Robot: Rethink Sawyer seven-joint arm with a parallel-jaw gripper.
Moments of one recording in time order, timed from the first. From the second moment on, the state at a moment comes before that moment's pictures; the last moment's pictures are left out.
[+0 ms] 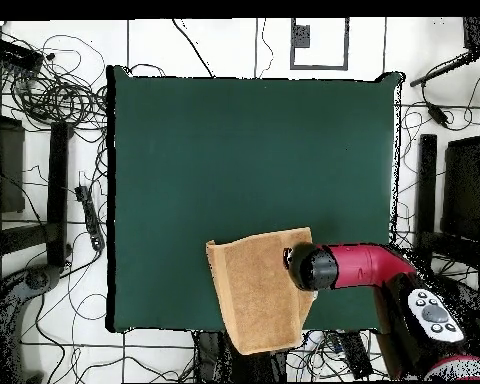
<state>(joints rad) -0.60 -0.52 0.20 1.77 -0.68 0.47 1.74</state>
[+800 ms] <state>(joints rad) -0.59 -0.52 0.20 1.77 -0.68 0.41 1.74</state>
